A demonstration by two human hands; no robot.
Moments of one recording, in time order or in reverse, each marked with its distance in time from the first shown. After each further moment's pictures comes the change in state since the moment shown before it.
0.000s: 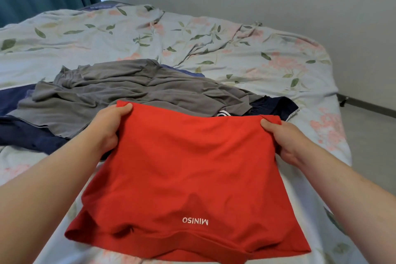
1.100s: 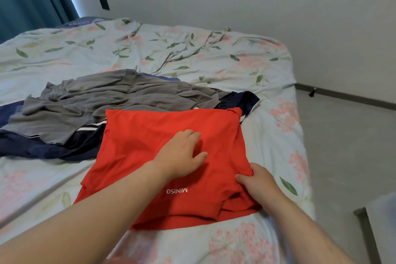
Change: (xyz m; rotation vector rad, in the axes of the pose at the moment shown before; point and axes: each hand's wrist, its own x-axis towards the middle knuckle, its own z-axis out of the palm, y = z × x) left_hand -0.132 -0.064 0.138 1.294 -0.471 0.886; right_hand -0.132 0.094 -0.036 -0.499 0.091 -0.058
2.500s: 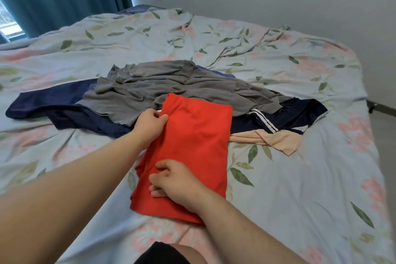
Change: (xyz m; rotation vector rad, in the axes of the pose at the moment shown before) left_hand -0.057 -0.187 -0.080 -0.479 0.355 -0.785; right_hand -0.087 -0.167 0.243 0.272 -0.793 -0.099
